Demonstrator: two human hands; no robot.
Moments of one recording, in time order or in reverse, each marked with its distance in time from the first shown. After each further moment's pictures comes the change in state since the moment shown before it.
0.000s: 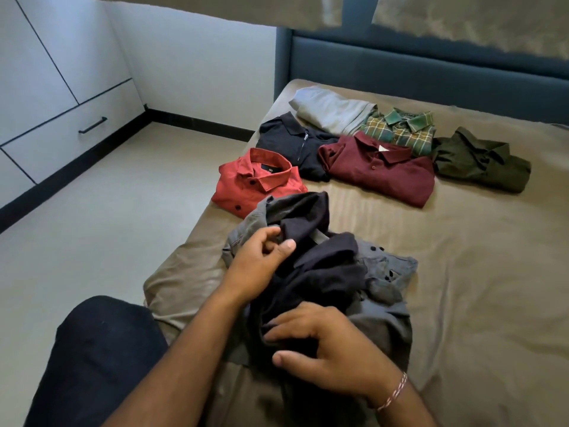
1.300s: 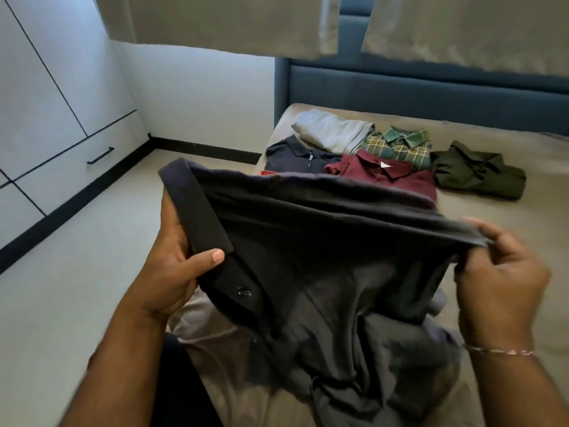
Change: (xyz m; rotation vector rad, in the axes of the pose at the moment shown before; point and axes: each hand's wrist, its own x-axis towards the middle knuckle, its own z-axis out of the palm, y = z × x) left_hand -0.039 0.058 -0.143 -0.327 -0.069 0.416; right_hand -0.016 0.002 -0.097 0.103 1.426 0.309
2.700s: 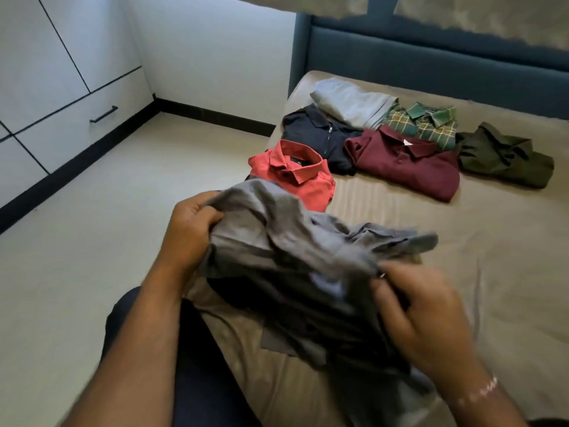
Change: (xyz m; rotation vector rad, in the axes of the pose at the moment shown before) left_hand 0.004 -0.045 -0.030 0.283 0.256 -0.106; right_hand -0.091 -0.024 0.020 -0.576 -0.696 -0.547
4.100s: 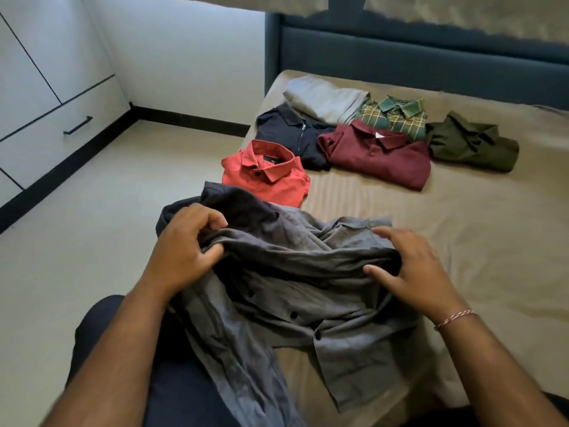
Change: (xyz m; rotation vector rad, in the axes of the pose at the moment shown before) left_hand -0.017 -0.012 0.015 0.658 -0.173 0.306; right_hand 0.008 0.136 0.030 -0.062 -0.143 0.130
